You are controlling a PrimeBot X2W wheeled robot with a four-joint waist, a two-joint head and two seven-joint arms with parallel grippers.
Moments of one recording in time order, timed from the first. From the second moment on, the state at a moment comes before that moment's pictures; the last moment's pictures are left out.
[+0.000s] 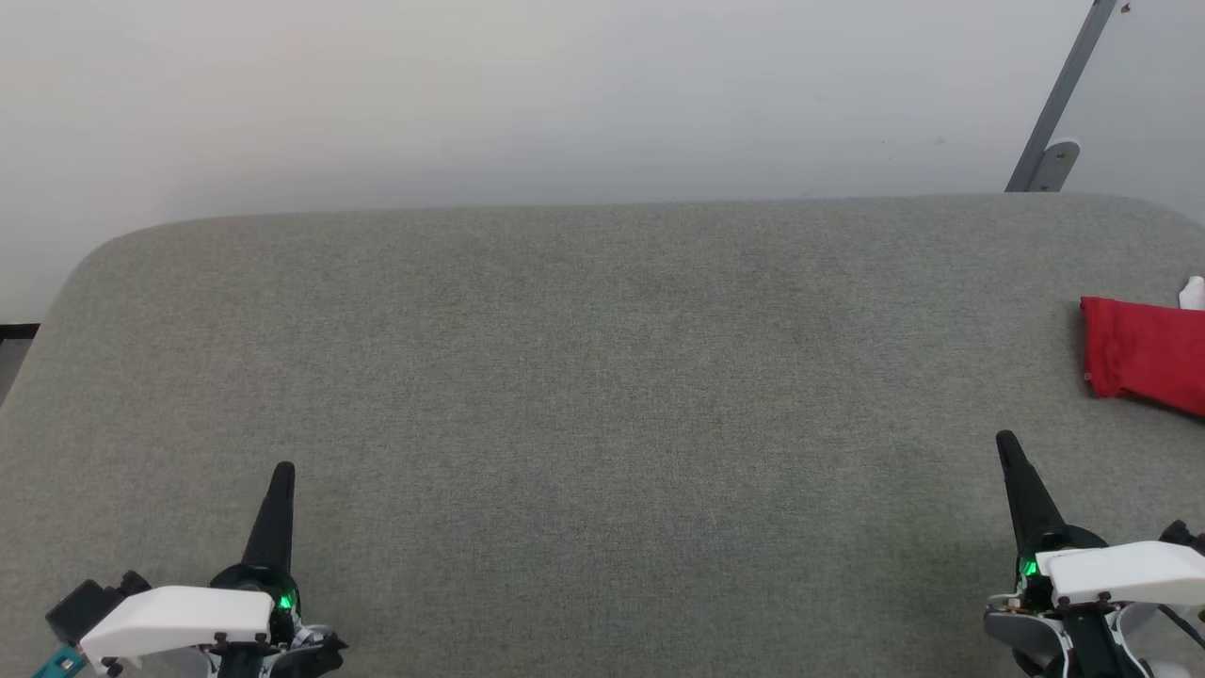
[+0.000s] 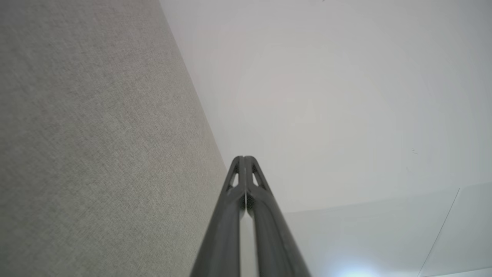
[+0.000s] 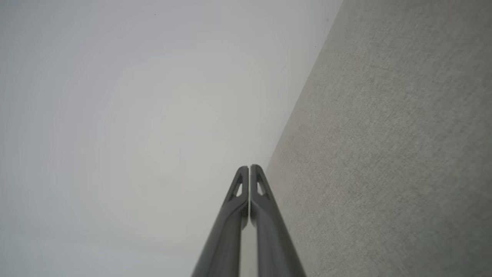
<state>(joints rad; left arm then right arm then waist) -0.05 0.07 0.10 0.22 -1.39 -0.13 0.04 -0.07 -0.08 -0.10 0.25 1.37 0.13 0.05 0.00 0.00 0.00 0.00</state>
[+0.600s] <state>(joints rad) -0.08 0.06 0.11 0.24 -1.51 -0.13 0.08 -0.09 -0.07 -0.11 0.25 1.51 0.13 0.08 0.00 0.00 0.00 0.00</state>
